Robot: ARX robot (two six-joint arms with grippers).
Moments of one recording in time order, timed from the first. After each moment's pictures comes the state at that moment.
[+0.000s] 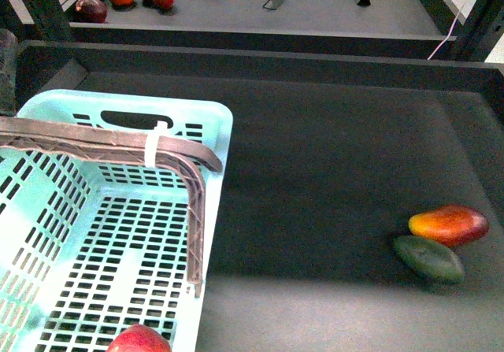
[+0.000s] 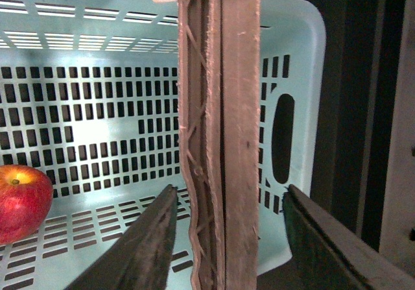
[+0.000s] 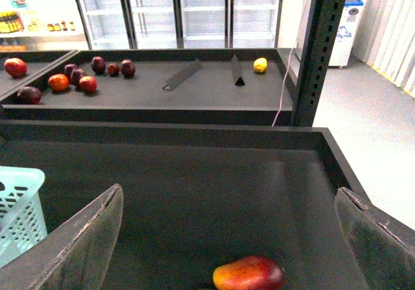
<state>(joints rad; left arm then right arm) -0.35 1.53 0.87 -0.36 -0.42 -1.75 0.00 0.01 0.02 0.00 0.00 0.00</state>
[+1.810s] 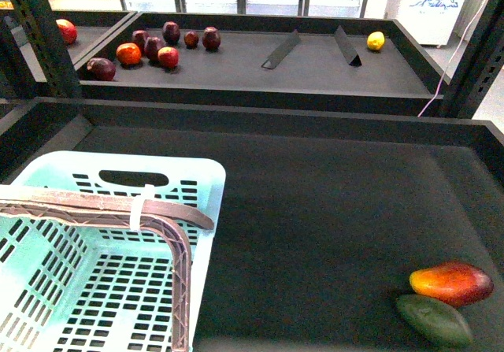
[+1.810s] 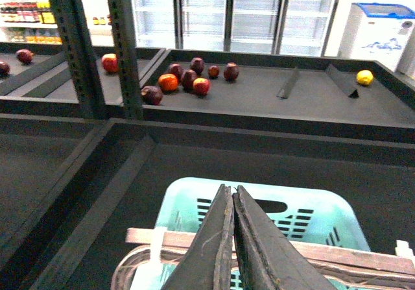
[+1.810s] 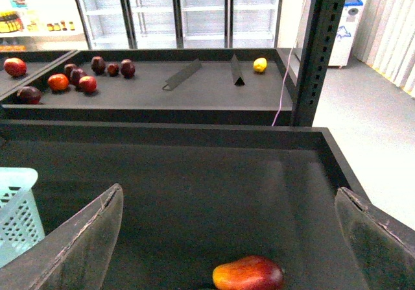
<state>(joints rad) -0.02 0.58 0.06 0.51 -0.01 -0.01 0.00 0.01 0.02 0.00 0.00 0.00</state>
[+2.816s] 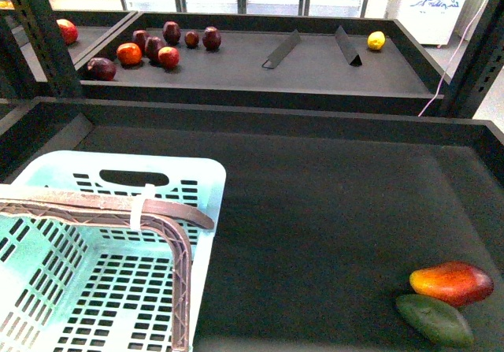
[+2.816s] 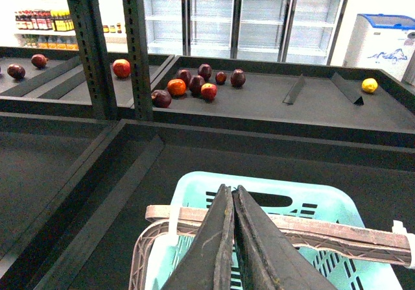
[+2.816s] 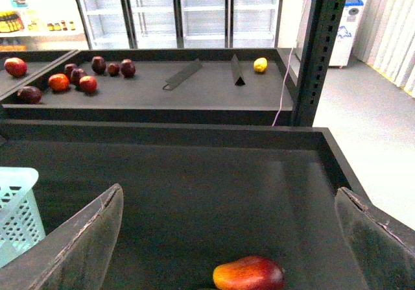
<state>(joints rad) 0.00 0.18 0.02 0.18 0.00 -0.01 0.00 0.01 0.02 0.00 0.00 0.00</state>
